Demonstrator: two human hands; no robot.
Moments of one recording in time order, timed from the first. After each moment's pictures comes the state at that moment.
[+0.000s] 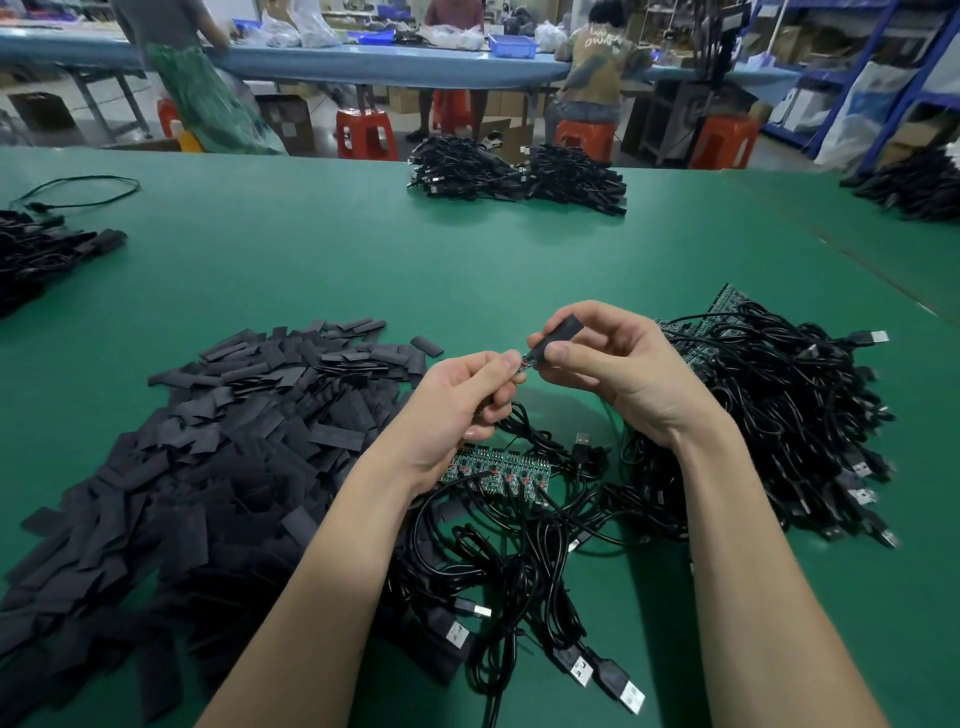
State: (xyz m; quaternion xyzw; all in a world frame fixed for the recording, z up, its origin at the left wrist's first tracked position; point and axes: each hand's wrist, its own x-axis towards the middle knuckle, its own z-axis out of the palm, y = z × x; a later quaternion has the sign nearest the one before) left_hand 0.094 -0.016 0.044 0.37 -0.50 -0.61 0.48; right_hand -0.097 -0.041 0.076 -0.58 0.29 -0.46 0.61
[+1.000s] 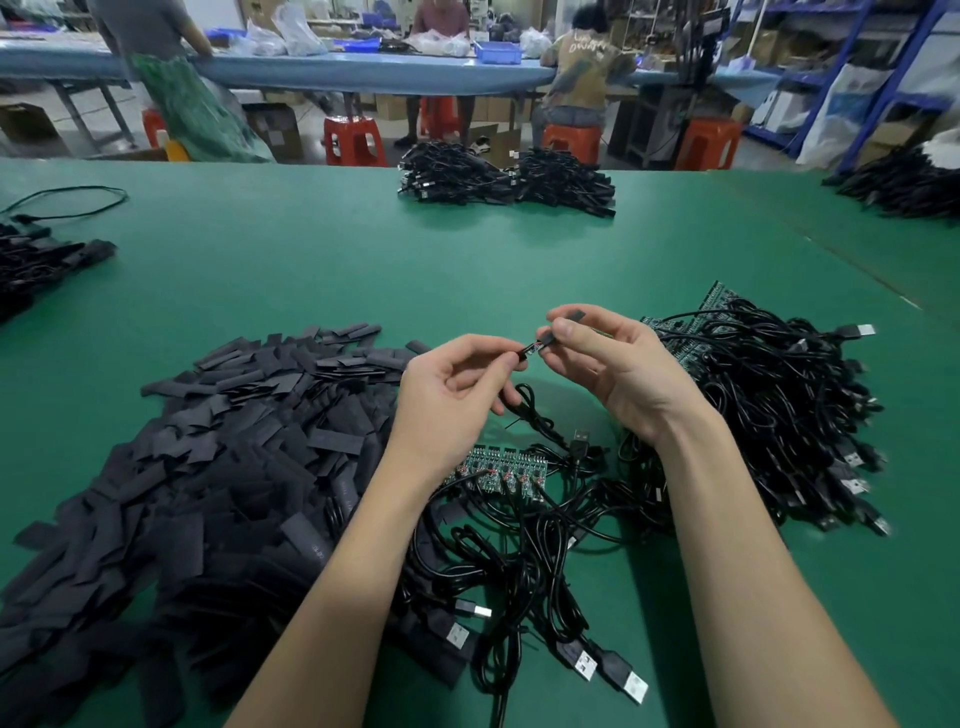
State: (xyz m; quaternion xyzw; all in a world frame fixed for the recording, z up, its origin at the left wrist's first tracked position) left_hand 0.086 -0.018 0.031 0.36 -0.56 -0.41 0.62; right_hand -0.092 -0.048 0.071 -0.45 0.34 -0.52 0.65
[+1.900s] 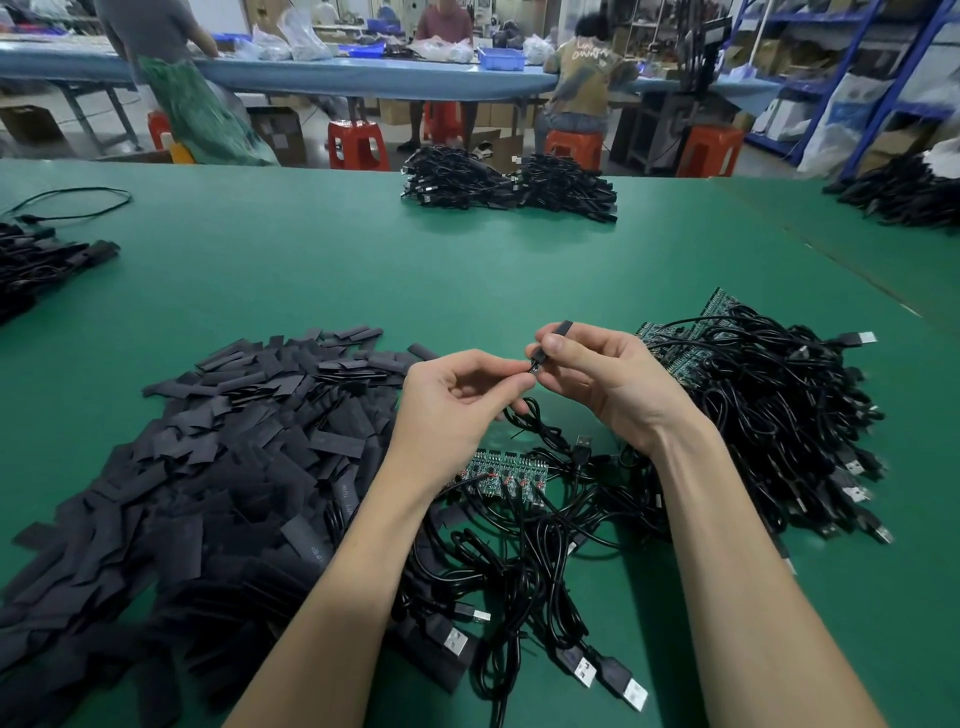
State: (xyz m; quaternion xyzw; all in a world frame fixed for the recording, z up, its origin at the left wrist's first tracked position) left_hand 0.090 -0.019 0.028 0.36 -0.58 -0.41 0.60; right_hand -0.088 -0.047 0.067 -0.47 0.35 -0.47 0.65
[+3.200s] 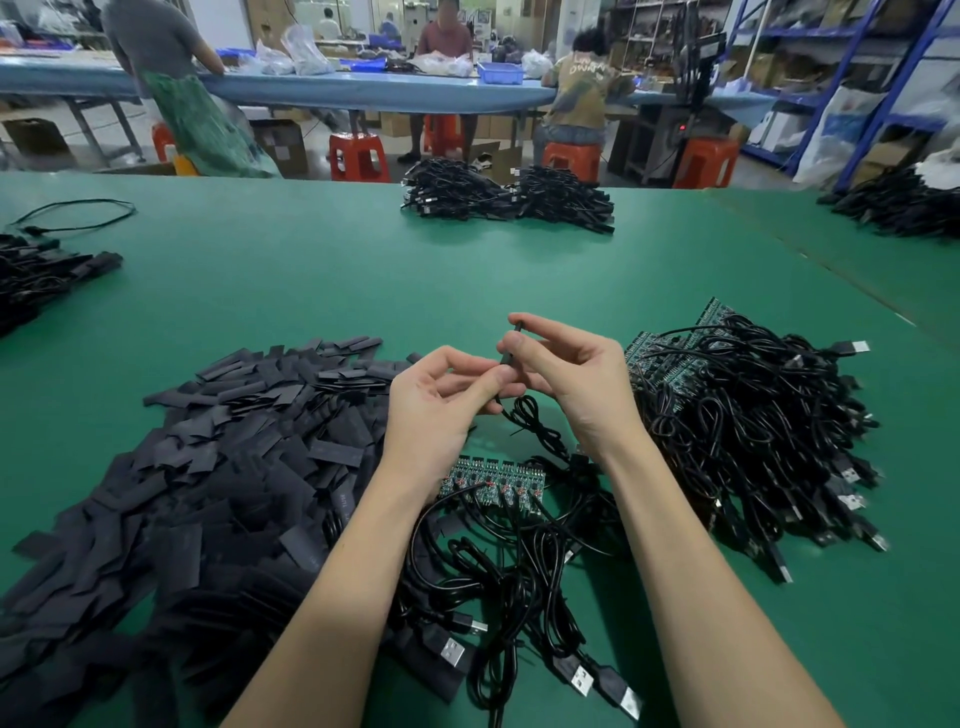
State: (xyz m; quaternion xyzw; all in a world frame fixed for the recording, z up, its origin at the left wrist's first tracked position) left_hand 0.089 -0.017 0.035 0.38 -0.48 -0.47 0.64; right_hand -0.053 -0.043 0.062 -0.51 0.37 -0.58 0.52
